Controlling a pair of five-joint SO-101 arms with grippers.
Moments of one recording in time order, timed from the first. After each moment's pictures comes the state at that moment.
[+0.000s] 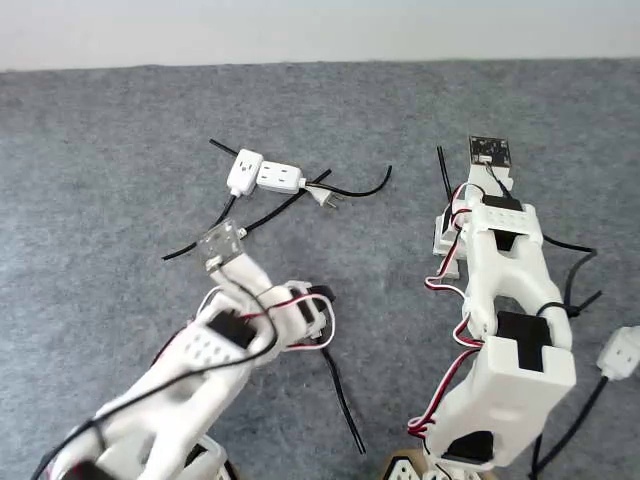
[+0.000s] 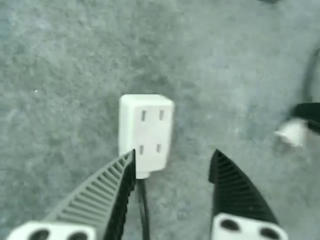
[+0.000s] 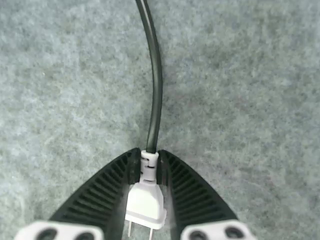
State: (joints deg) left arm 27.9 -27.6 61.8 44.0 63.4; right arm 7.6 16.6 16.2 48.5 2.1
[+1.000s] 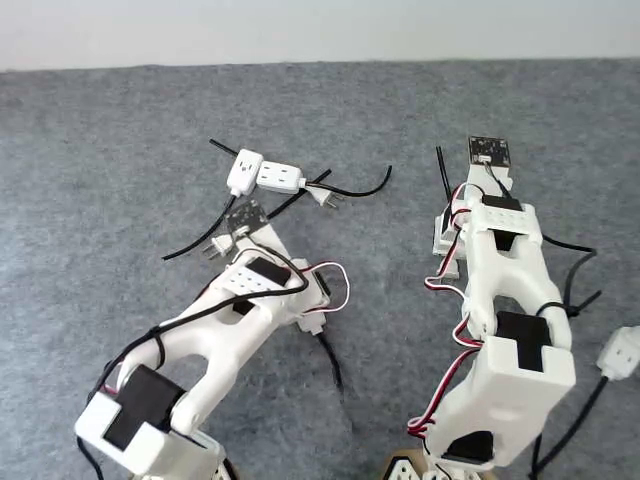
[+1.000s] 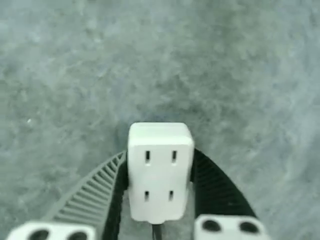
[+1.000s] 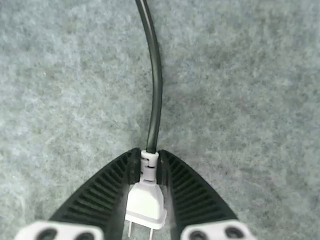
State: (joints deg) left arm 25.1 1.3 41.6 47.0 60.3; right arm 7.6 16.6 16.2 48.5 2.1
